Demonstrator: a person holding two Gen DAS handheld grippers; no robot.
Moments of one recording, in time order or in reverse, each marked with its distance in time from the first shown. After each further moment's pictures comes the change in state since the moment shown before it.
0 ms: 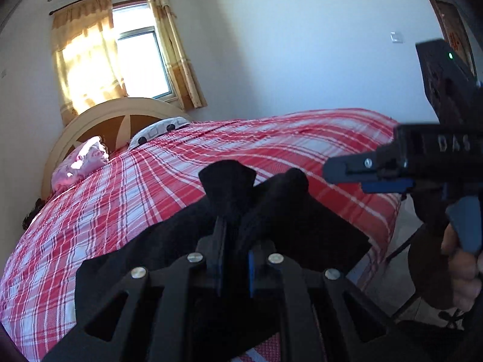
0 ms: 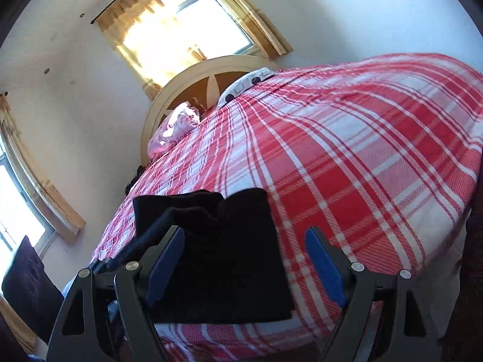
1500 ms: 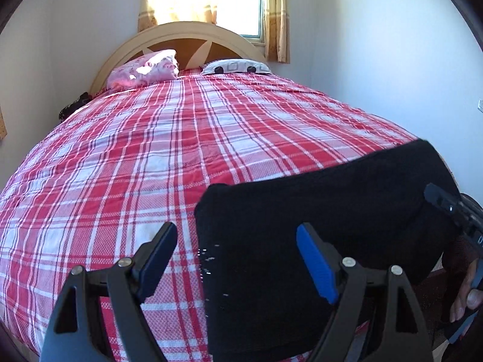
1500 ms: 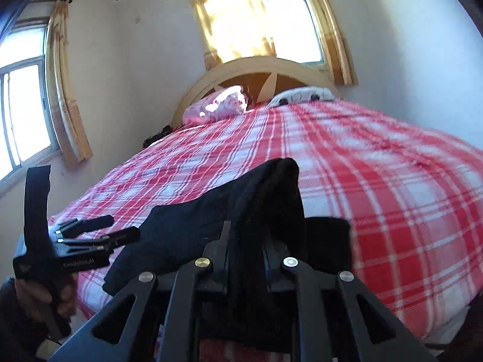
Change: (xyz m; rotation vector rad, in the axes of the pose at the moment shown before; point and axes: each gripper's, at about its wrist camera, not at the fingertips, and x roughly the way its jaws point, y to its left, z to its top) left arm -0.021 0.133 -0.030 -0.446 0.235 0.161; right arm 0.026 0.095 -0.016 -0.465 -0.023 0.021
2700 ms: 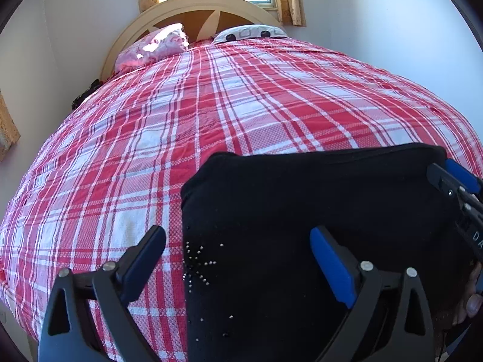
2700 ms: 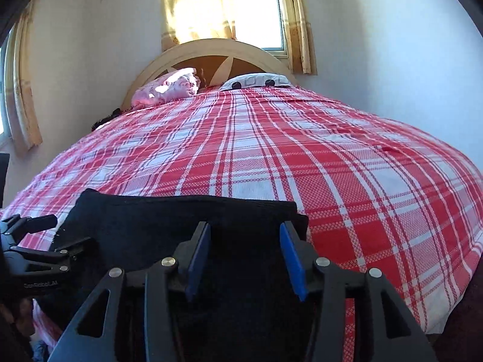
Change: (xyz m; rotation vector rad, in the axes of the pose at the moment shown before) left arm 0.058 -0.033 -0.001 0.049 0.164 0.164; right arm 0.061 -0.026 -0.008 -0.007 0.096 -0.252
